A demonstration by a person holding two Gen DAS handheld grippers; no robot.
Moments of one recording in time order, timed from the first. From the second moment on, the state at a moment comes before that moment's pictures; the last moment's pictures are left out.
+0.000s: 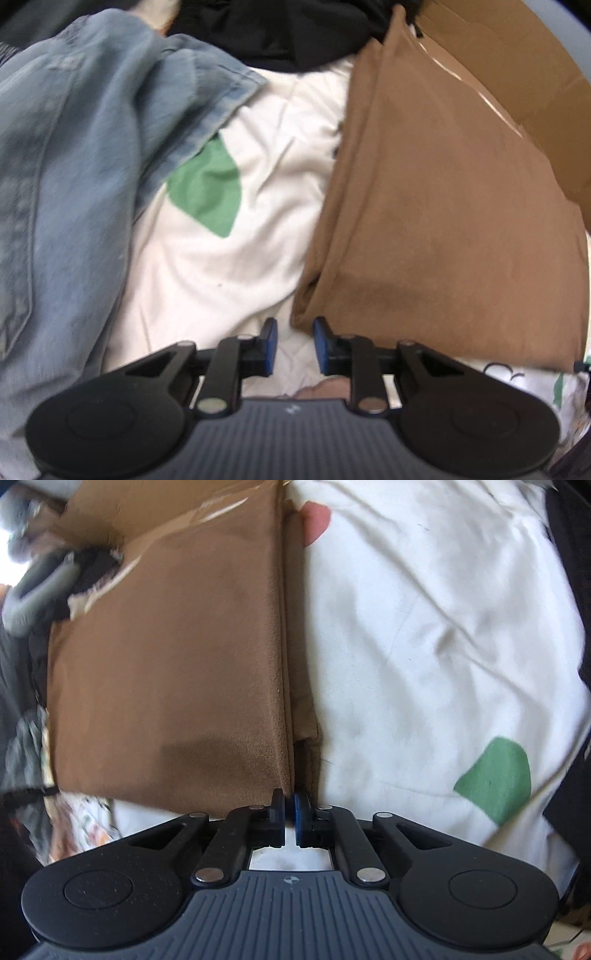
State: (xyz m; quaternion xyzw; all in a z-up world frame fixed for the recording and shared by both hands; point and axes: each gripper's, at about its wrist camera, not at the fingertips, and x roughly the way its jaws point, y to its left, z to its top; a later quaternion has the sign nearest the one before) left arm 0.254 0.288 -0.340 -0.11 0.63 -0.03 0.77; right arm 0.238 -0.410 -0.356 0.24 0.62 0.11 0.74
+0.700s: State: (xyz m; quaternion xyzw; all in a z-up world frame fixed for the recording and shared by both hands) left arm 0.237 0.298 -0.334 -0.20 0.58 -0.02 0.79; right arm 0.214 -0.436 -0.343 0.30 0.58 0.07 0.76
